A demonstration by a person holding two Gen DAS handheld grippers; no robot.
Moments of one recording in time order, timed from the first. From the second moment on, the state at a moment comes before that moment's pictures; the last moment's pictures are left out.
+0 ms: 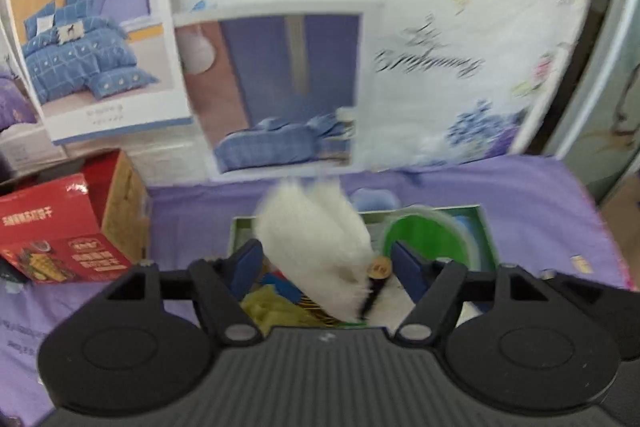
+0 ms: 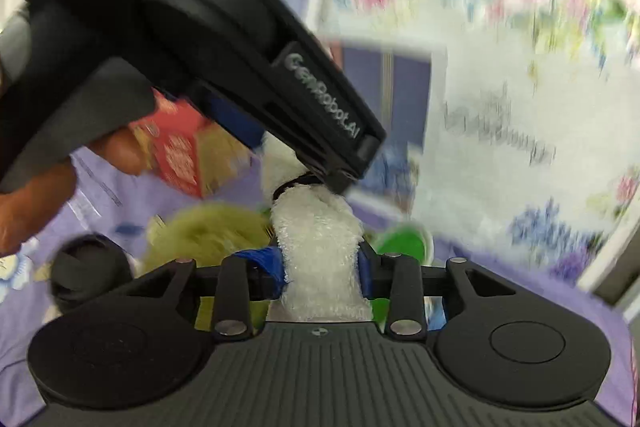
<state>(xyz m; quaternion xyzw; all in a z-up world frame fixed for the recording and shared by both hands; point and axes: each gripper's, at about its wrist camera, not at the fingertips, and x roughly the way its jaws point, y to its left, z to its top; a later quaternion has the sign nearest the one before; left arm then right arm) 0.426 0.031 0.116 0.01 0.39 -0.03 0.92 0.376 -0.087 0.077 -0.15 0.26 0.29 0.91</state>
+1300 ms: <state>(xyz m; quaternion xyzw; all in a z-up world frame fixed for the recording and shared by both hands) 0.133 0.141 0.004 -0.10 0.38 0.06 0.92 0.145 -0.139 0.002 0.04 0.23 0.17 0.96</state>
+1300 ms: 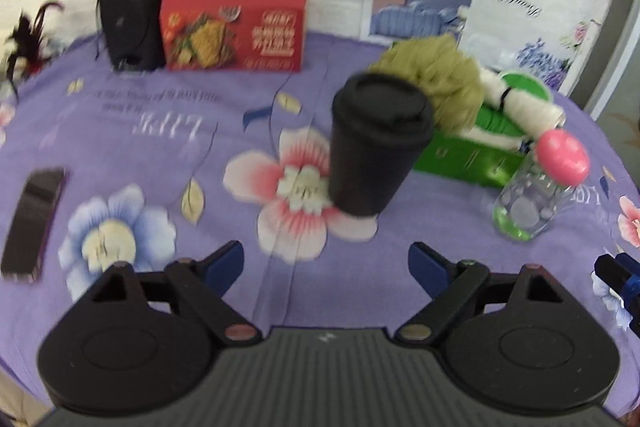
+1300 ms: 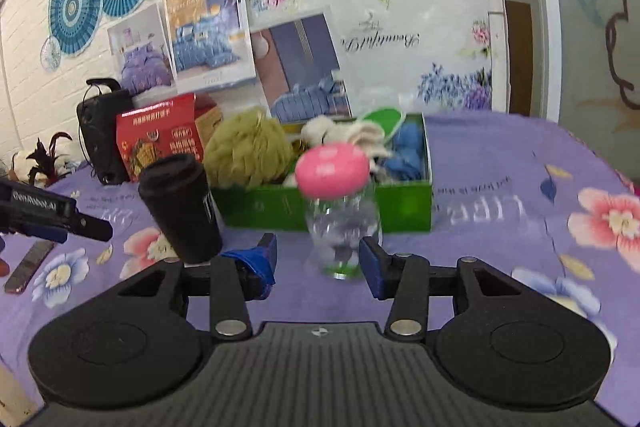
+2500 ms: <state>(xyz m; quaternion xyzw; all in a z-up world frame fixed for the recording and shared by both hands) 0.116 0.081 -0.025 -0.01 0.39 0.07 0.92 0.114 -0.106 -0.009 0.03 0.28 0.18 0.94</state>
